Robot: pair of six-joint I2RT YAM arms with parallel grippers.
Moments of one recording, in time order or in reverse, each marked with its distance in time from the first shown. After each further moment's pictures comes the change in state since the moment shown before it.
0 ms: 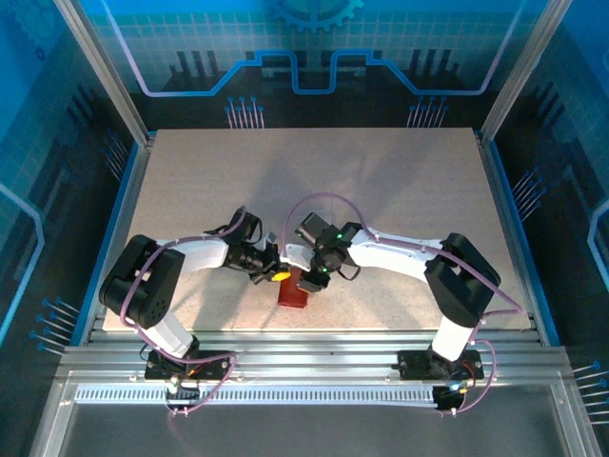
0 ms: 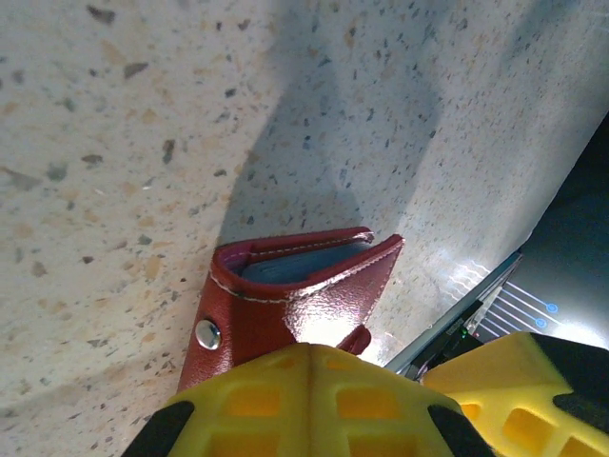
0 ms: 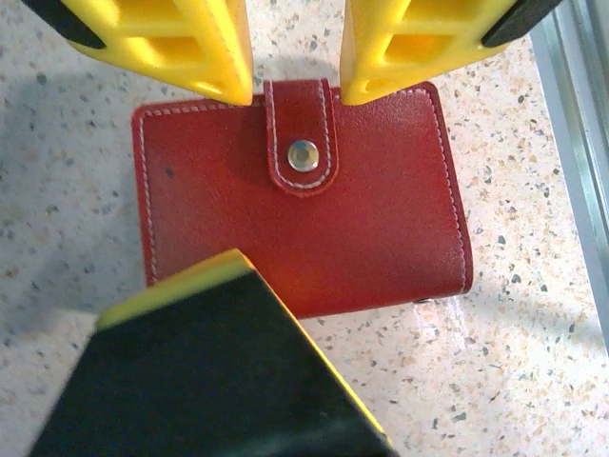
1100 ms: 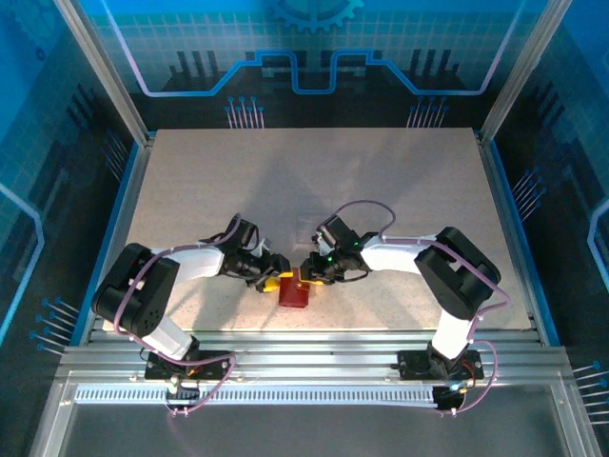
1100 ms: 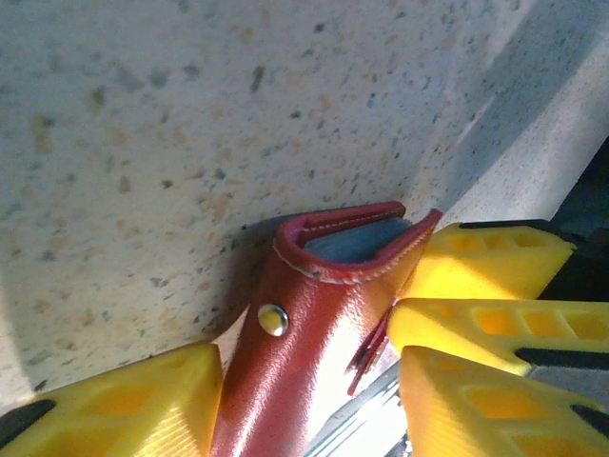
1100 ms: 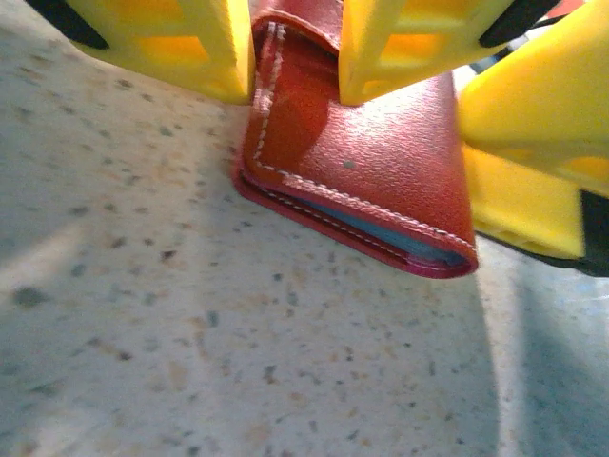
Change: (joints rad) left arm -0.011 -0.069 -0.075 0.035 -0.037 -0.062; right arm -0.138 0.013 -0.234 0.395 -0.198 1.184
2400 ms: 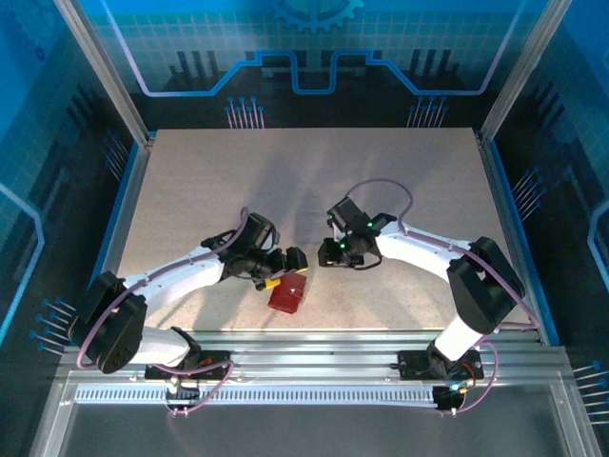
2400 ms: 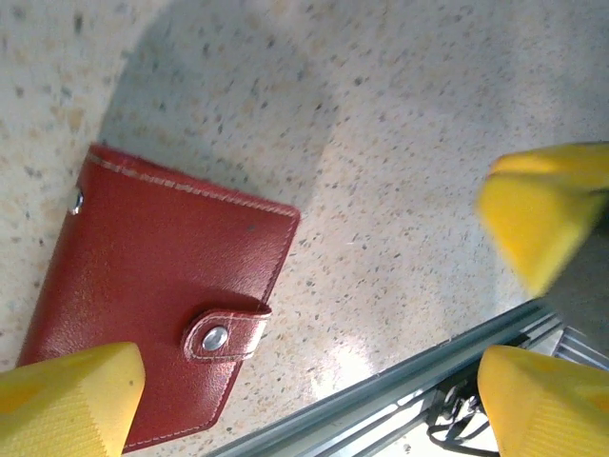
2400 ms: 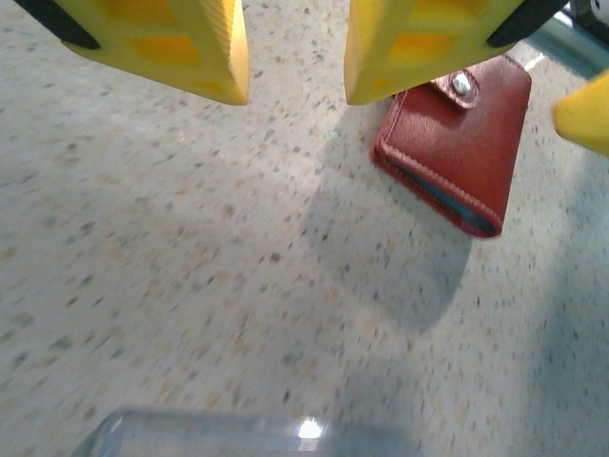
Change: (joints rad) left arm -0.205 -0.210 0.127 -0.235 -0.305 -0.066; right arm -0.051 -0.143 0.102 -0.325 0.201 -0.141
